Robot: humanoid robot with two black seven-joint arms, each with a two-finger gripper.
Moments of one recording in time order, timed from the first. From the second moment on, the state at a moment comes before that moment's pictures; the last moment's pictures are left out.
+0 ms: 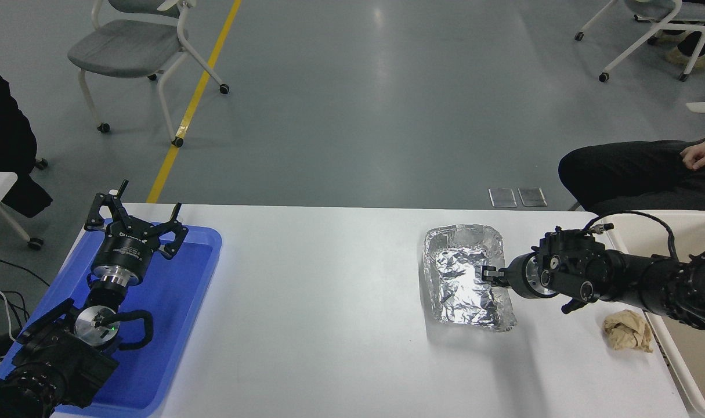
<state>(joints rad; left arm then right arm) -0.64 0.20 -0.88 -0.20 -0.21 -0.79 -0.31 1.11 -0.21 -0.75 0.63 -0.49 0.21 -0.01</state>
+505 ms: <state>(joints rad) -0.64 0.20 -0.88 -0.20 -0.21 -0.79 -0.31 1.54 -0.37 -0.90 0.97 -0.49 0.30 -0.02</state>
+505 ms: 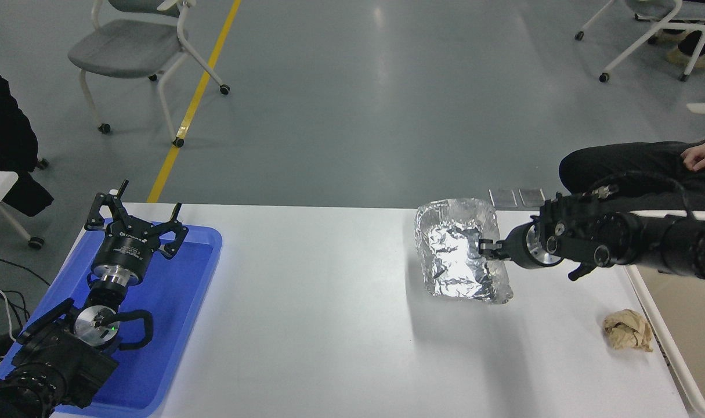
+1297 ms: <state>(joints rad) -0.64 0.20 -0.88 -0.20 -0.21 -0.79 -0.31 2.33 -0.46 -1.17 1.33 -0.48 0.70 -0.10</state>
